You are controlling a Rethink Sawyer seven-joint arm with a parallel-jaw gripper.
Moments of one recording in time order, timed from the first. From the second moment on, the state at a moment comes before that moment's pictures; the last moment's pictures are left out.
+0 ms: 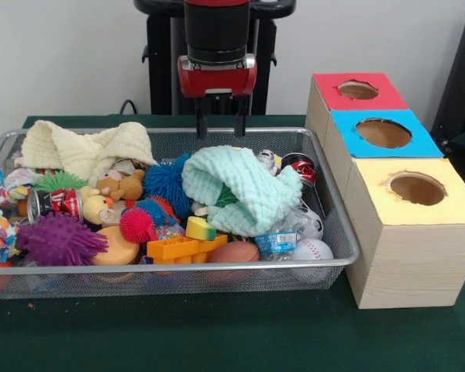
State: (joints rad) arm -0.51 -0.75 0.21 1.94 -0.31 0.33 1.57
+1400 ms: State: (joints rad) arm -0.71 -0.62 0.38 1.67 -0.39 0.45 1.57
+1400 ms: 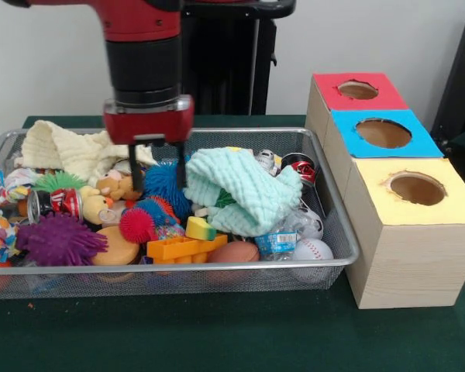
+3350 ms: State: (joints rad) arm -0.69 -0.66 0.35 1.59 -0.59 0.47 1.57
